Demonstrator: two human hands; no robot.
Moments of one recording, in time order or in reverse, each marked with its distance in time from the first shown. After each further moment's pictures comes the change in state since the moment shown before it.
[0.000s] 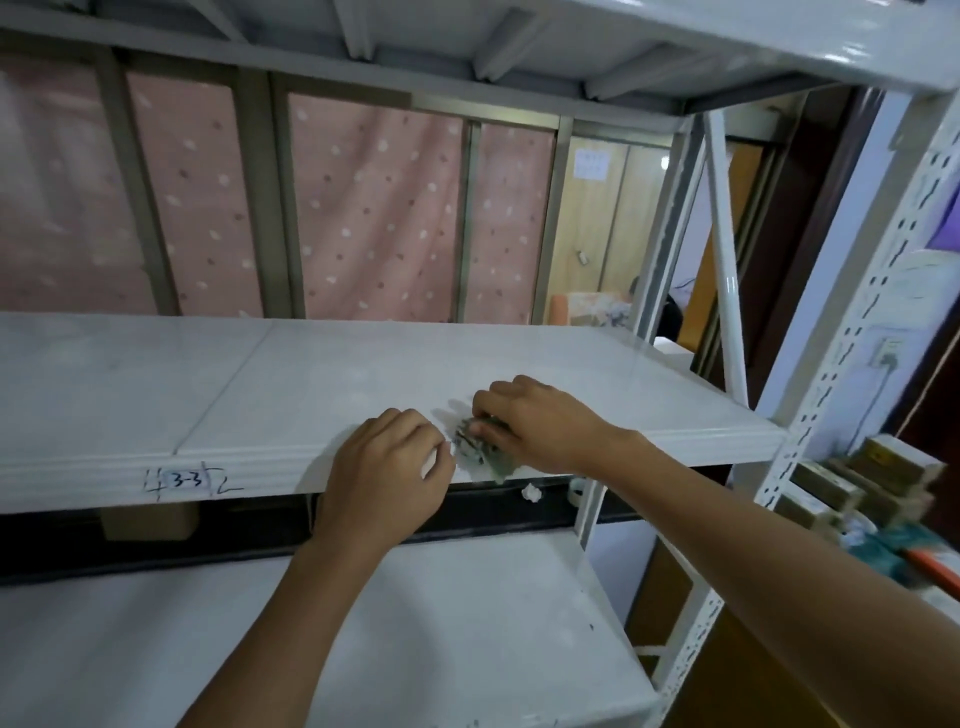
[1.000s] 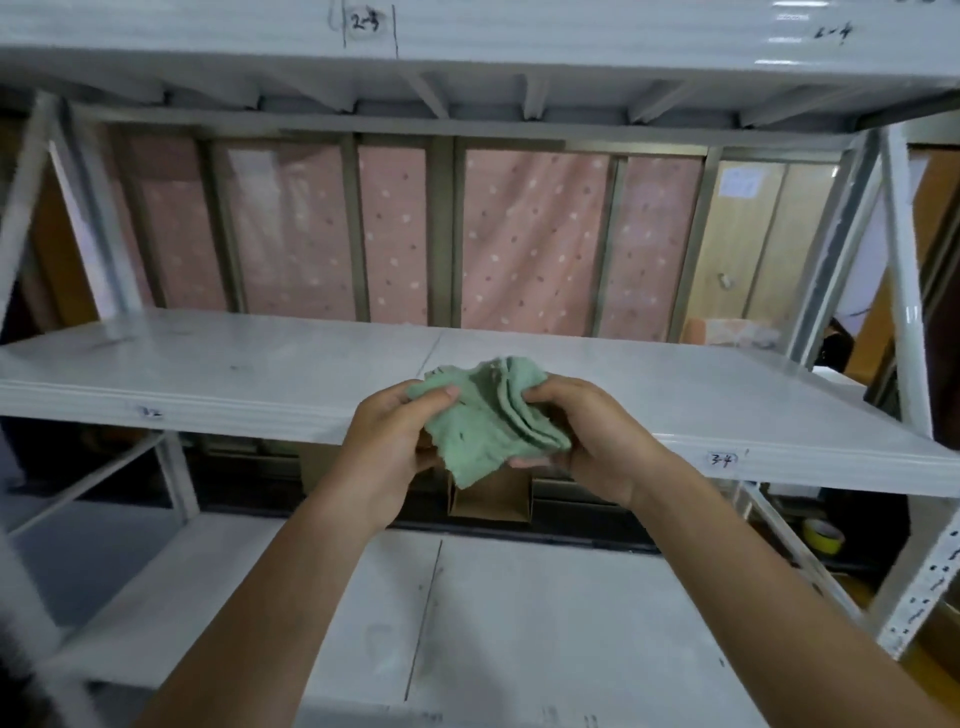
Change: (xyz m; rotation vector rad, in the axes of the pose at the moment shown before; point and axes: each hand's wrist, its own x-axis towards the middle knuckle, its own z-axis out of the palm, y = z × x) left_hand -0.017 -0.001 -0.187 -1.134 0.042 -1.103; right_hand 0.019 -0.170 -0.070 1.862 -0.110 0.517
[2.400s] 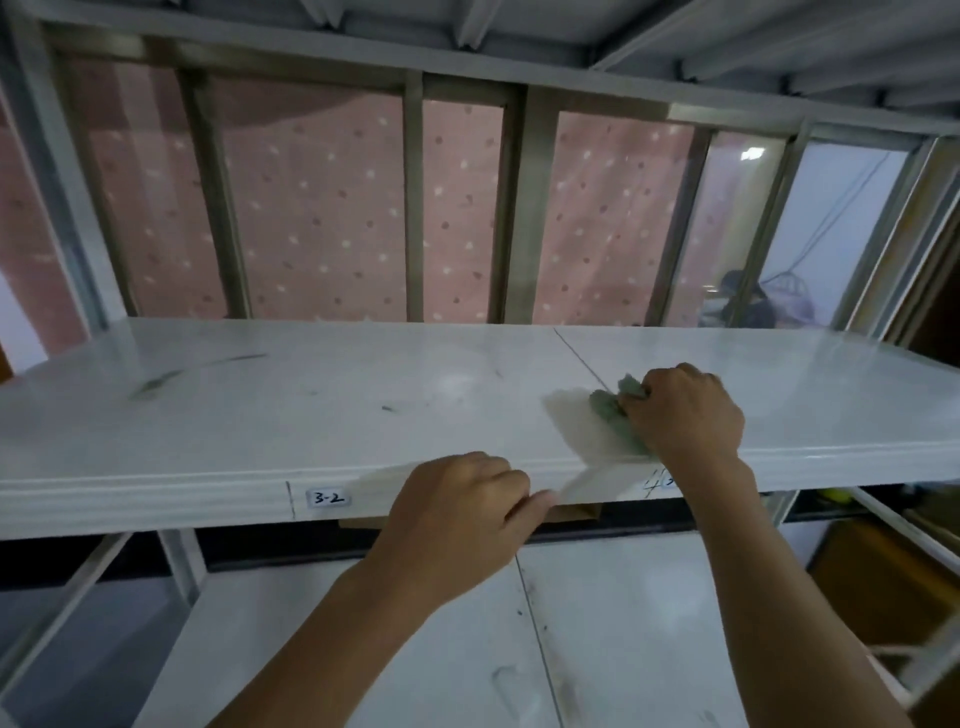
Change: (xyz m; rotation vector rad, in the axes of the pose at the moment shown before) left_hand 0.141 0.006 -0.297 1.153 -0.309 1.054; right_hand 0.230 0.074 0.153 -1.646 1.107 0.139
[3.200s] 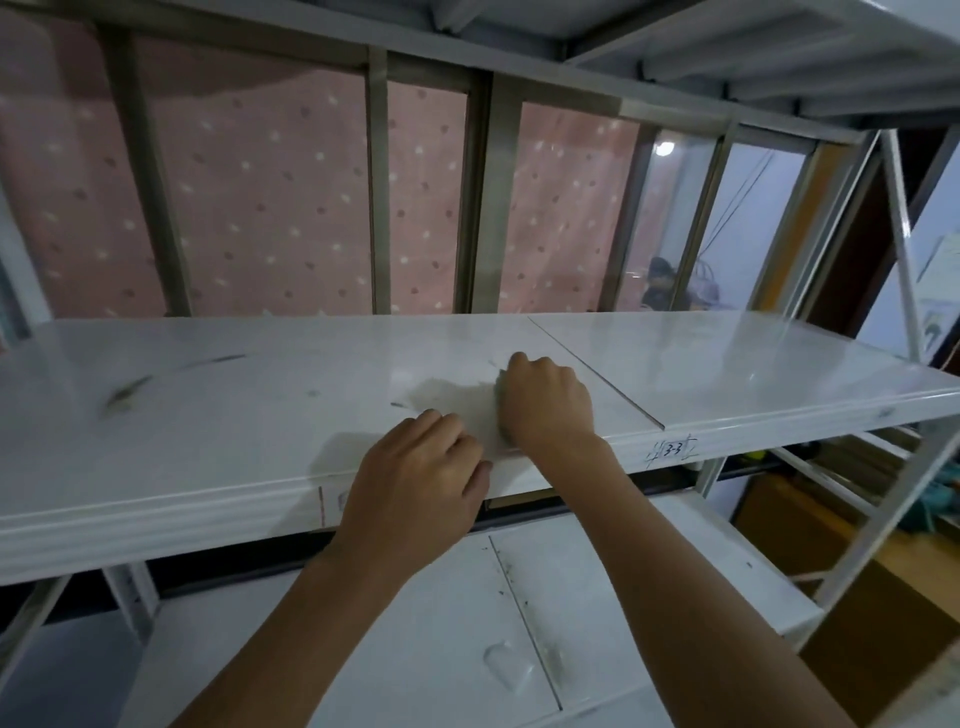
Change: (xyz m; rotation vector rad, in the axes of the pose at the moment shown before) left_hand -0.022 -0.076 -0.012 0.043 0.151 0.139; right_hand -0.052 -0.141 0.010 -0.123 -0.032 -0.231
